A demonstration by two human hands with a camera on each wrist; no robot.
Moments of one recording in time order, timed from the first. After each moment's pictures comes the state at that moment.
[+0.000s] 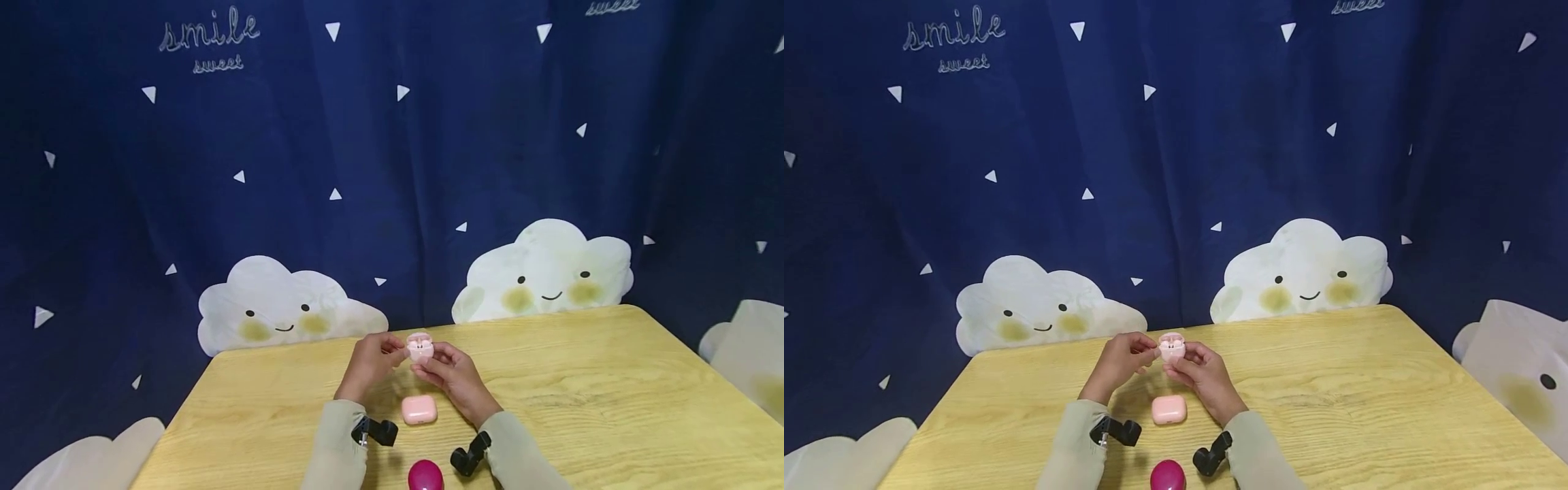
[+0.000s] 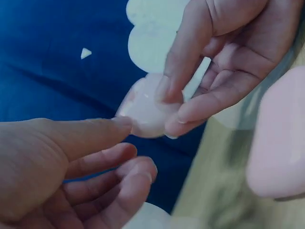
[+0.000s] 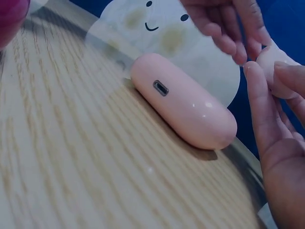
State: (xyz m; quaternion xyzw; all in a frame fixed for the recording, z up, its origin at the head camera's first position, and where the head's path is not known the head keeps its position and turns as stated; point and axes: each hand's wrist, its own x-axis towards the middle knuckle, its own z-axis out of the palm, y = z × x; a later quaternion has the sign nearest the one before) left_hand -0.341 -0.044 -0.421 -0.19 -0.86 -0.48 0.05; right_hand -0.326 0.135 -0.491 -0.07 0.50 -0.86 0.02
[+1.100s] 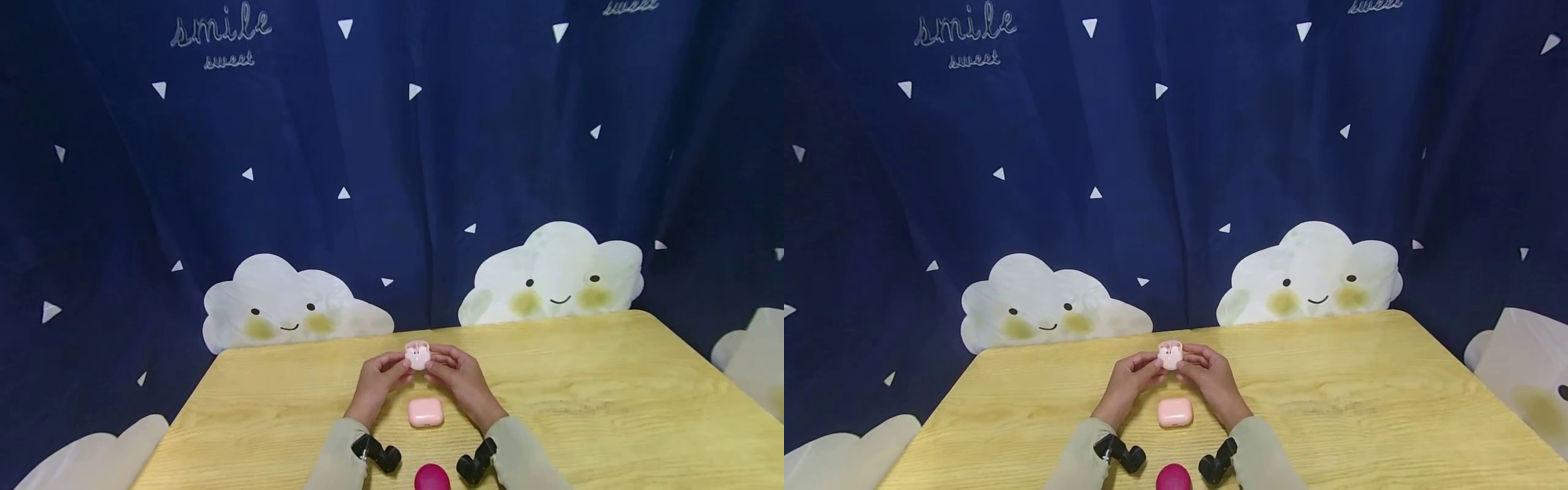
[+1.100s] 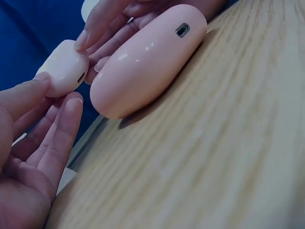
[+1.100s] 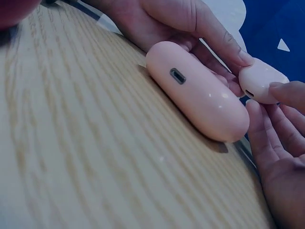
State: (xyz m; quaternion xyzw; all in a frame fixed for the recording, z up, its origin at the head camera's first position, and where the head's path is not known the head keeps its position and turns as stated) left_hand -0.356 -0.052 -0.499 -0.12 -0.65 -0.75 -0.05; right_hand -0.331 0.130 -0.498 -0.04 0.60 -0.80 -0.03
